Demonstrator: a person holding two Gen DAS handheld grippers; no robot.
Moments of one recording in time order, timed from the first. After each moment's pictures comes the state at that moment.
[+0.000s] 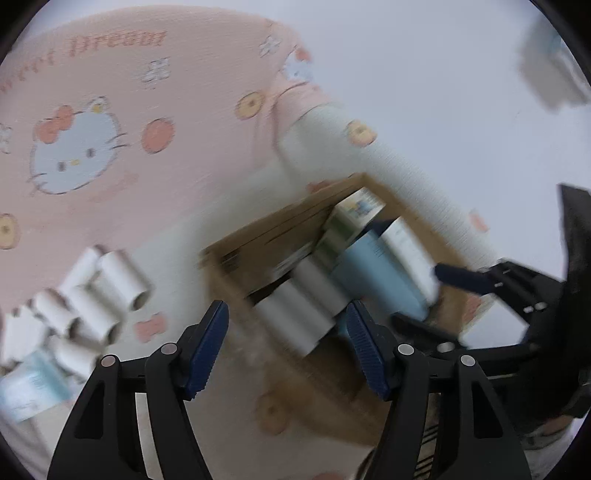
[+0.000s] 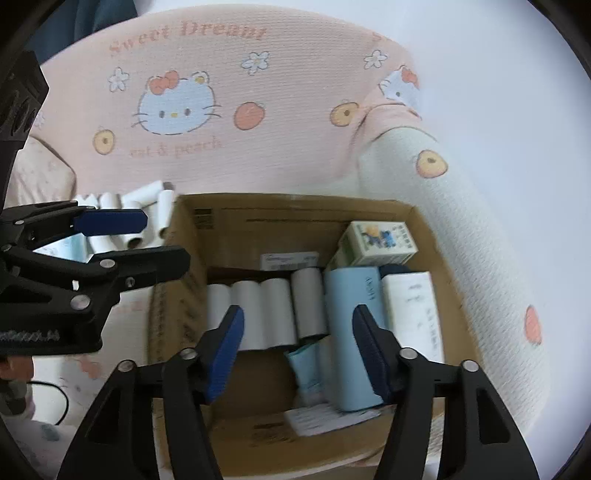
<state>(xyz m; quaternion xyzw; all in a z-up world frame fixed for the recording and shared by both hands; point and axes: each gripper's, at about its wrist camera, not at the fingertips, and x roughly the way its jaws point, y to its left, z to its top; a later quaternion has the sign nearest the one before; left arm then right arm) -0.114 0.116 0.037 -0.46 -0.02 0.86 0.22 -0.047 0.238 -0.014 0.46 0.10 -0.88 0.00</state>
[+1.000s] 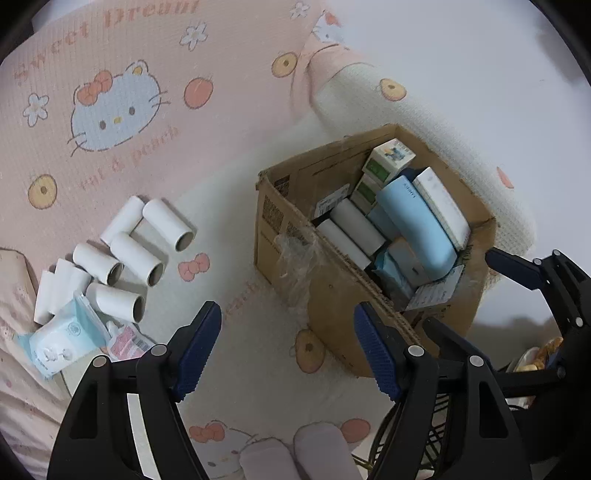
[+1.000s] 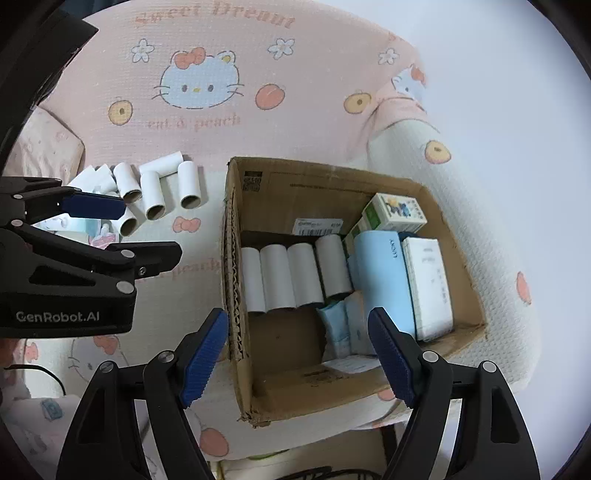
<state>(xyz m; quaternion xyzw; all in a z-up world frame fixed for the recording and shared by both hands) -0.082 0.086 0.033 -0.51 0.00 0.84 0.18 -0.001 0.179 -0.016 0.48 0.15 -0.86 -0.04</state>
